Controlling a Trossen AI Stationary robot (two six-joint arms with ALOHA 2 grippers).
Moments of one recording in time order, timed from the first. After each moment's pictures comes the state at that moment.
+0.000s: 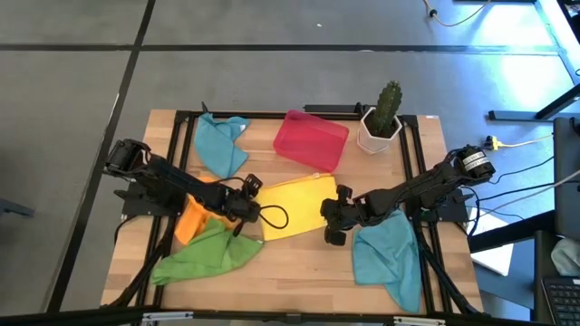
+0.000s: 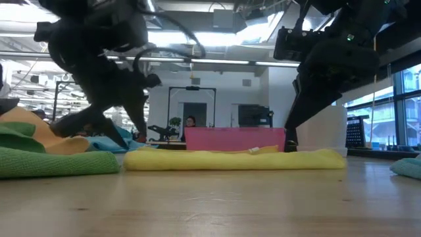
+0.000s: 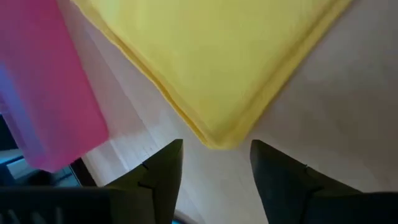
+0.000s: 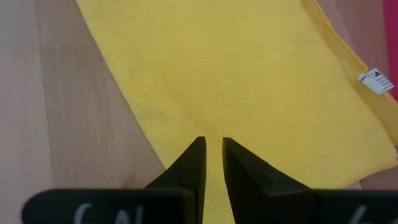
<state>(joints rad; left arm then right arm) -0.23 1.58 0.72 -0.38 -0.61 0.58 0.32 1.60 0.88 -0.36 0.35 0.46</state>
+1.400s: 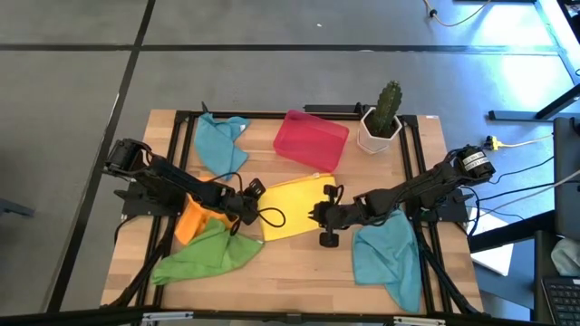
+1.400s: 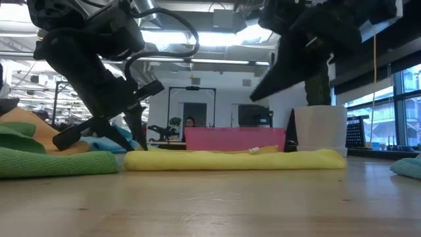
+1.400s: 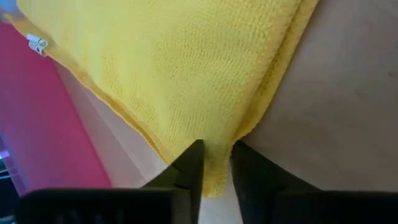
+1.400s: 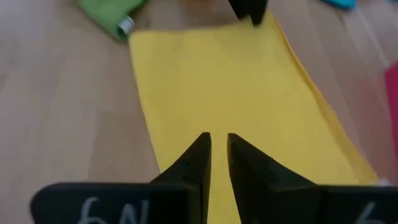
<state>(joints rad) -0.20 1.58 0.60 -0.09 -0.49 0.85 0.32 1.60 0.88 -0.06 0.35 0.18</state>
